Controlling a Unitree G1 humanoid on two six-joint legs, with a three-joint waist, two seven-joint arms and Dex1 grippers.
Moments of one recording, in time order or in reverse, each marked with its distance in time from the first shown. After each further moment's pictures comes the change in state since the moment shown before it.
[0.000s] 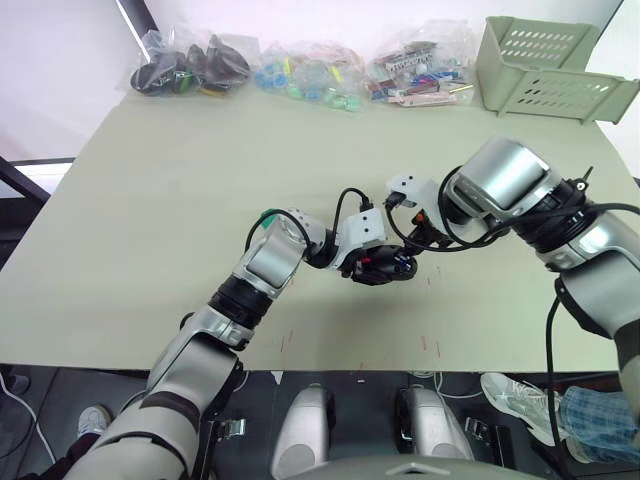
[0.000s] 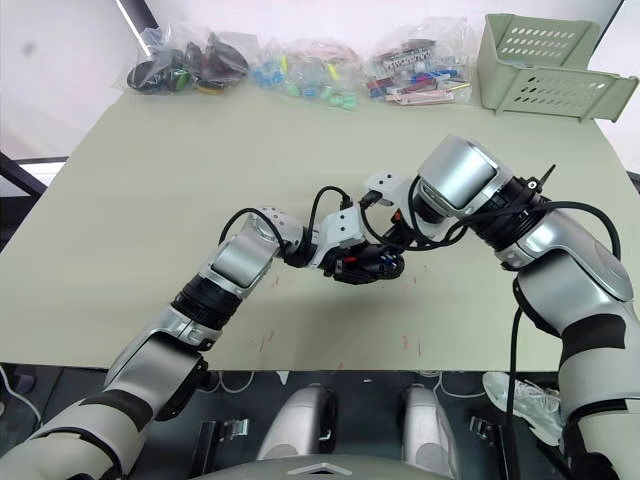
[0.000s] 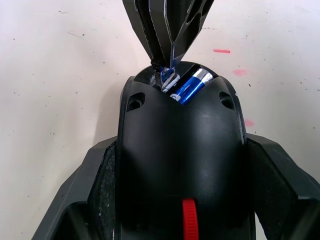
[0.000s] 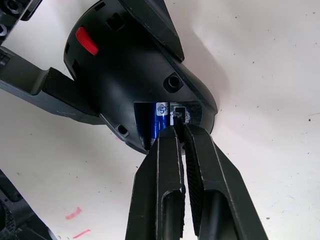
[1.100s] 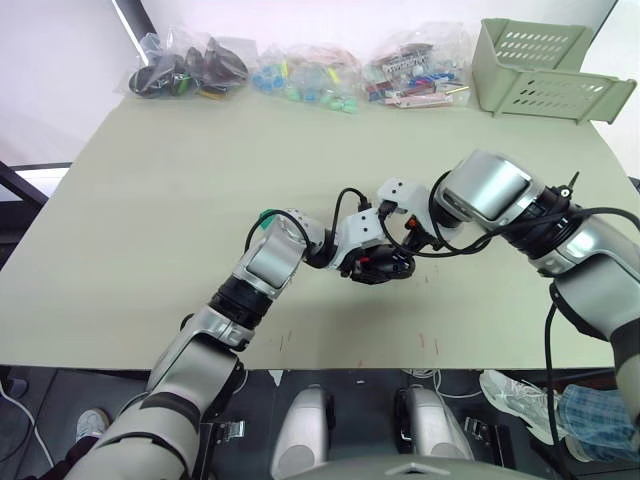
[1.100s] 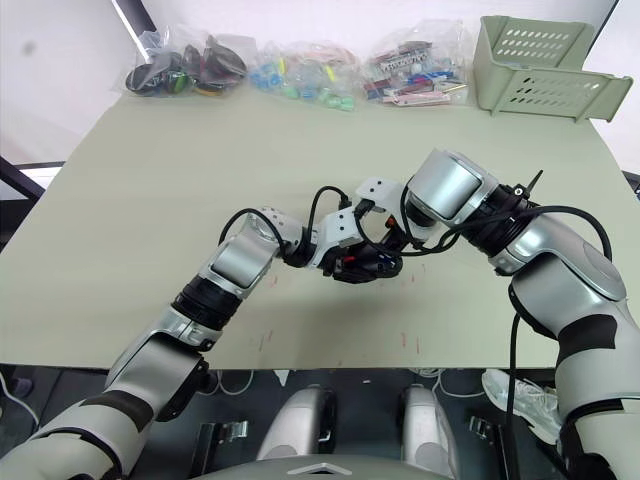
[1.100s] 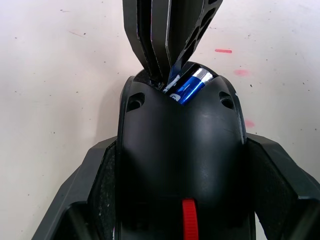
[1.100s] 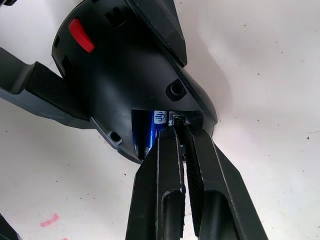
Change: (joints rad) left arm 0.004 -0.007 0.009 0.001 0.011 0.012 0.008; right arm 0.008 0.022 0.064 0.012 -0.059 -0.105 0.010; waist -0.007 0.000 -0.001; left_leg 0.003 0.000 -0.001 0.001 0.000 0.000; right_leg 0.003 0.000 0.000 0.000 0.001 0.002
